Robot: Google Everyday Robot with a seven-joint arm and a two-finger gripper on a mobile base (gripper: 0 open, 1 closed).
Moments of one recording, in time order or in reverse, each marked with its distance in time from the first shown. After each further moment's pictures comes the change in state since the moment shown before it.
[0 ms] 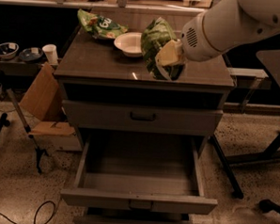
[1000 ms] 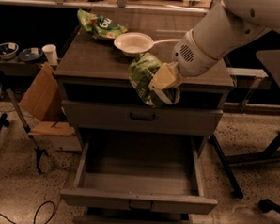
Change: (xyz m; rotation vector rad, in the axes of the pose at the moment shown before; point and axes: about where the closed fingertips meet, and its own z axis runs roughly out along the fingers) arm 0.057 0.030 0.021 -0.200 0.304 -0.113
